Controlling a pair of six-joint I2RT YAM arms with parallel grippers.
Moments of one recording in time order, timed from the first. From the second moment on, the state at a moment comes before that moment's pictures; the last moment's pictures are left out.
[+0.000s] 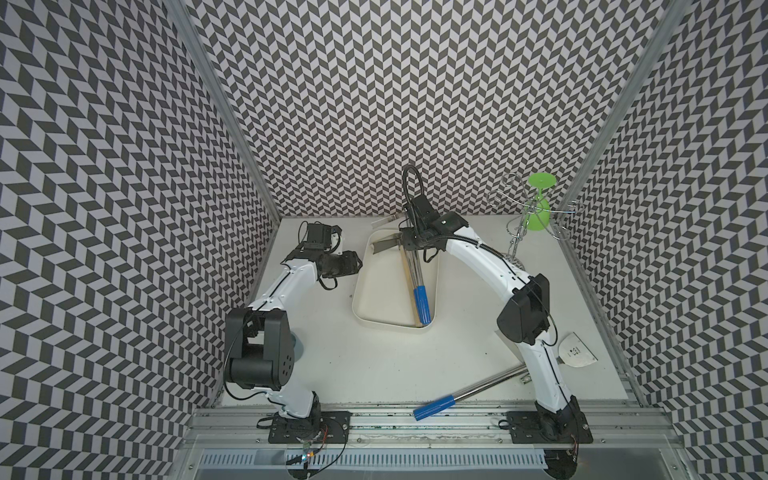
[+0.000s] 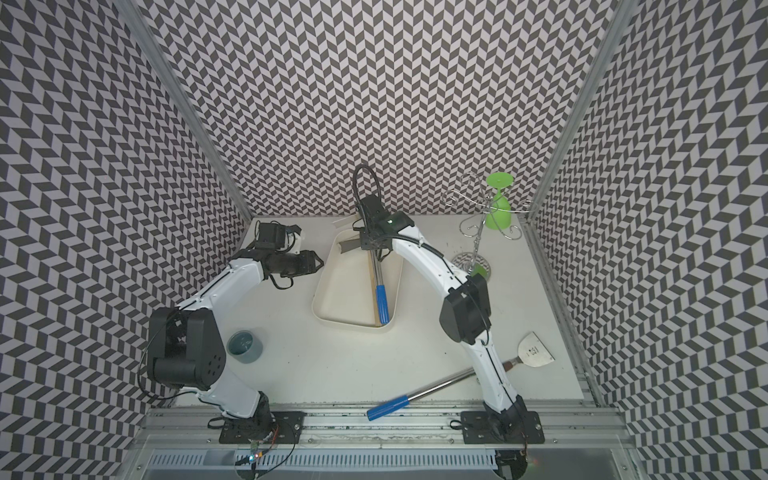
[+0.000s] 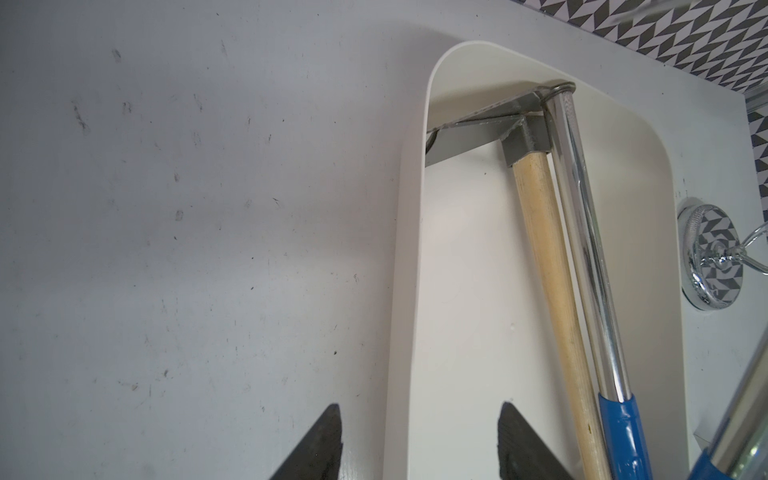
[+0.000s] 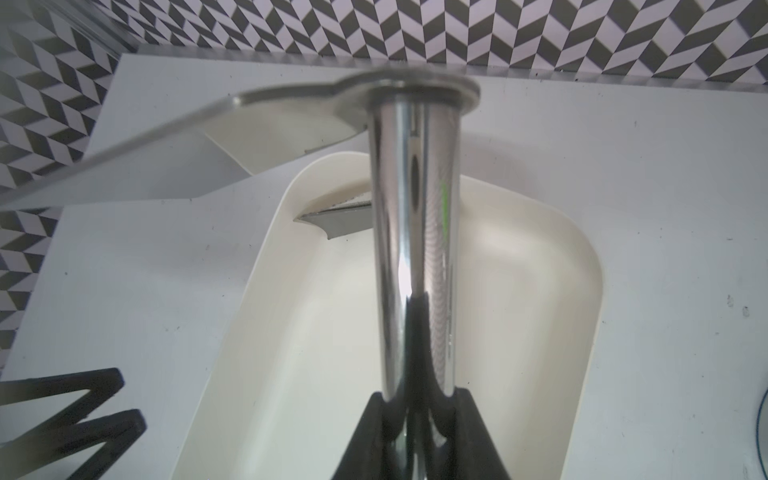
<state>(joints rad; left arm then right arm) -0.08 1.63 1.22 -0.53 0.33 -0.20 0.67 2.29 2.33 -0.95 0.16 0.43</state>
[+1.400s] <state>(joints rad) -0.07 1.63 1.22 -0.52 0.34 -0.20 0.68 2.47 2.37 -0.91 0.13 0.47</state>
